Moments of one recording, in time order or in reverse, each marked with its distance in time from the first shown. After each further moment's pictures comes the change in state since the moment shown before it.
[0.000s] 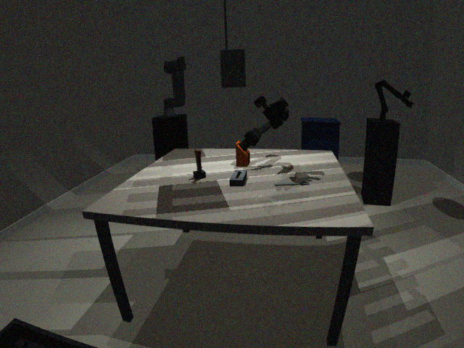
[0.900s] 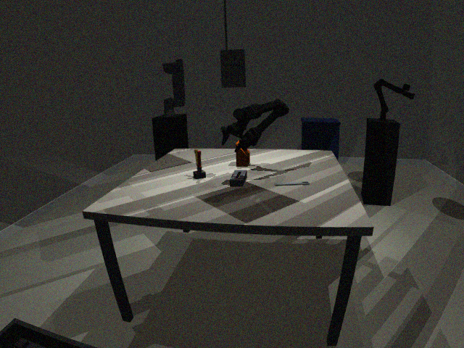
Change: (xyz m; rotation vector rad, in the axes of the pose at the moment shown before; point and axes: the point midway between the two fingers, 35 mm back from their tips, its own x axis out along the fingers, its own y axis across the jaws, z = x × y) arm -0.039 0.007 -0.265 0.647 1.327 0.105
